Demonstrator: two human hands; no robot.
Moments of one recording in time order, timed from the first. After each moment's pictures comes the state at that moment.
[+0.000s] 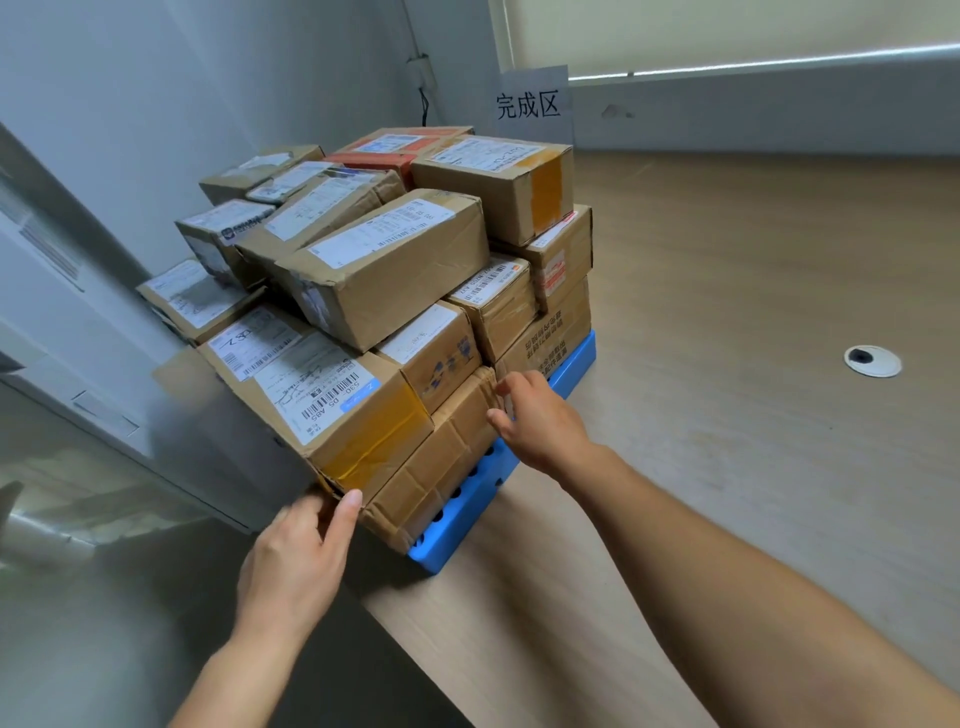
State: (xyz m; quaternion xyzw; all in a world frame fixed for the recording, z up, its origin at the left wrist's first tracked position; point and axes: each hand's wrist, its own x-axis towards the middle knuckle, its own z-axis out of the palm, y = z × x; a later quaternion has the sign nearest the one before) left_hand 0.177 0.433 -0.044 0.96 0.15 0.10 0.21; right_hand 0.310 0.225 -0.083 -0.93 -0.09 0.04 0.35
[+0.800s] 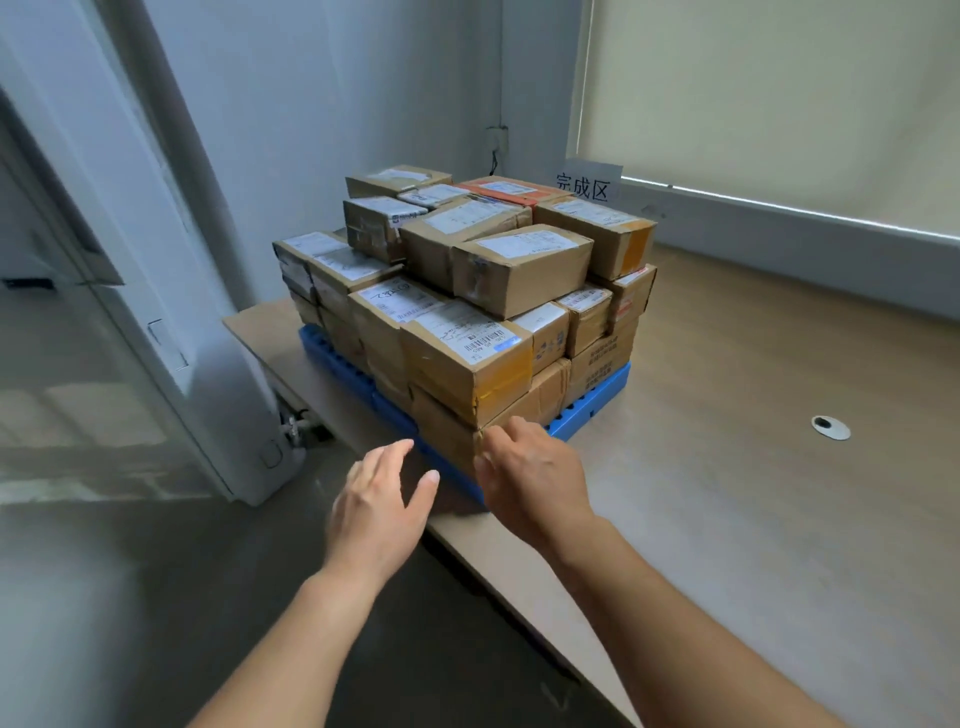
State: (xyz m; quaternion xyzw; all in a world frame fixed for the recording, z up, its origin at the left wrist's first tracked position) left_hand 0.075 0.481 -0.030 0.95 0.10 0.13 0.25; right_hand 0.115 0.323 -0.004 -0.95 -0.25 -0.15 0.15
